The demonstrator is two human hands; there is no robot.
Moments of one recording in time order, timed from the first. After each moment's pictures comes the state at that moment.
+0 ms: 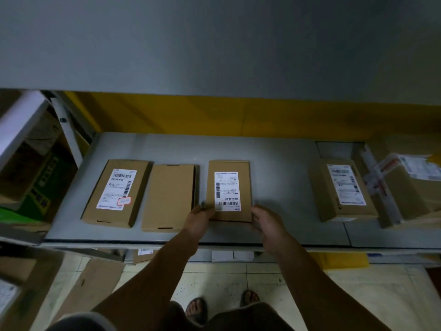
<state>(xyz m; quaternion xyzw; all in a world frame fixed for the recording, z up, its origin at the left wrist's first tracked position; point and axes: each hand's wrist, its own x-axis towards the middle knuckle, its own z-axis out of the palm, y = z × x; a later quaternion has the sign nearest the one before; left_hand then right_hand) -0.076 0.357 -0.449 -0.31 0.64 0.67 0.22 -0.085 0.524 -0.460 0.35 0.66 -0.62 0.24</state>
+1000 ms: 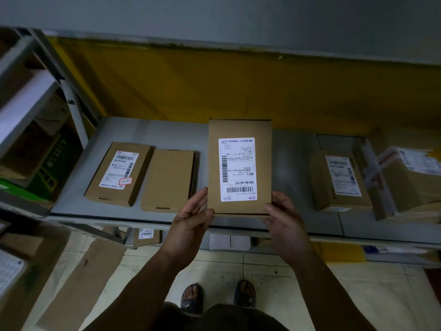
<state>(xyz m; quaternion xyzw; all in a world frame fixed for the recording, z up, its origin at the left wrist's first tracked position) 0.000 0.353 -0.434 -0.11 0.49 0.86 0.14 -0.029 0.572 -0.439 0.16 0.53 -0.82 0.11</state>
